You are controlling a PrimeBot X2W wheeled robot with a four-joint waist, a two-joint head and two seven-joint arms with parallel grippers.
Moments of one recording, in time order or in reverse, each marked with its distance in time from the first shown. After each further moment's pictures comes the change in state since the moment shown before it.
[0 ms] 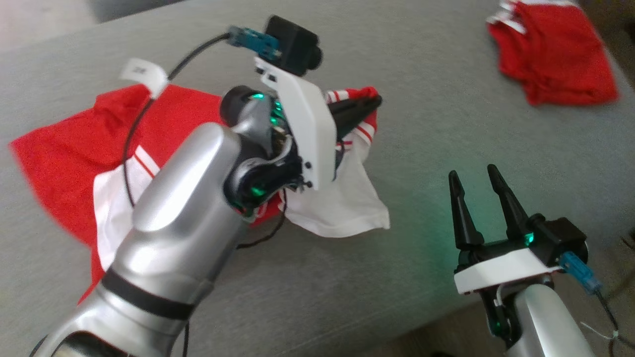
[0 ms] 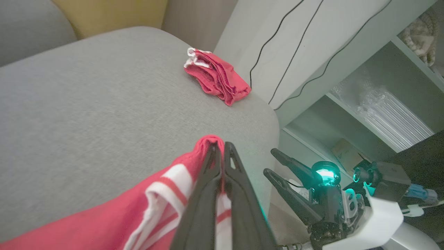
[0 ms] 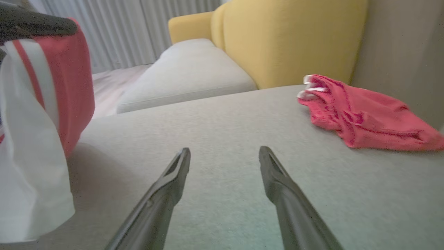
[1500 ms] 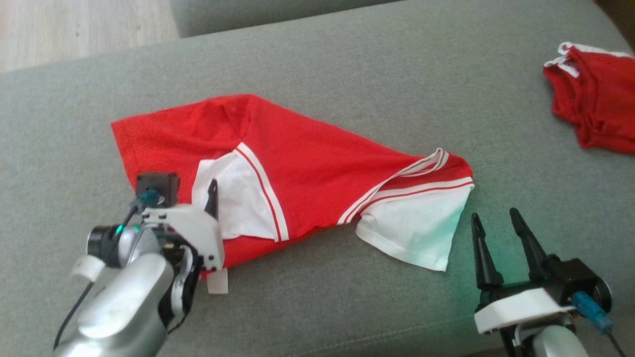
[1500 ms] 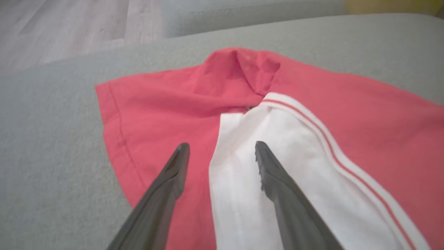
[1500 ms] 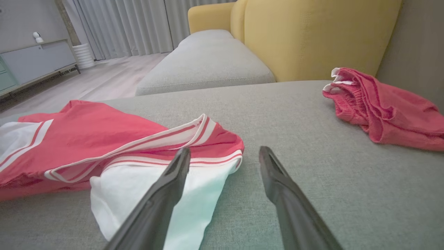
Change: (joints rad) left arm 0.337 0.291 -0.115 0.115 0.172 0.509 -0.573; right arm 0.140 0.000 -0.089 -0.017 -0.081 0.000 0.000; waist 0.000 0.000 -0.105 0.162
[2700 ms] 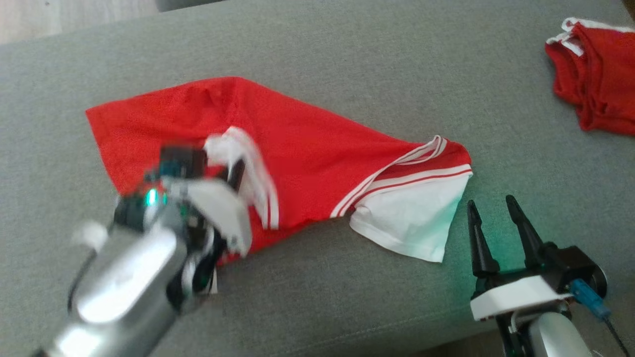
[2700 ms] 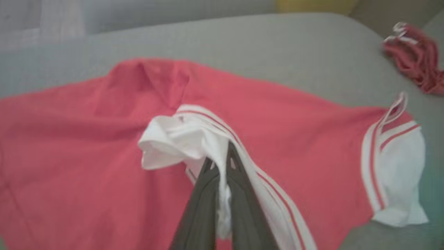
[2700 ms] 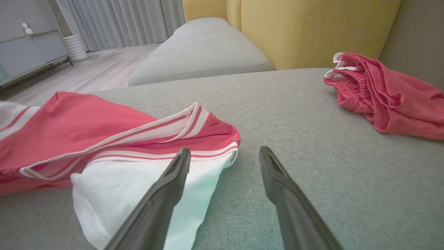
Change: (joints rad) left arm -0.015 0.032 -0.034 -0.210 -0.062 -0.056 0.140; right arm -0.036 0.000 0.017 0.008 0.010 0.000 0.000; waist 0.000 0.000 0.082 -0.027
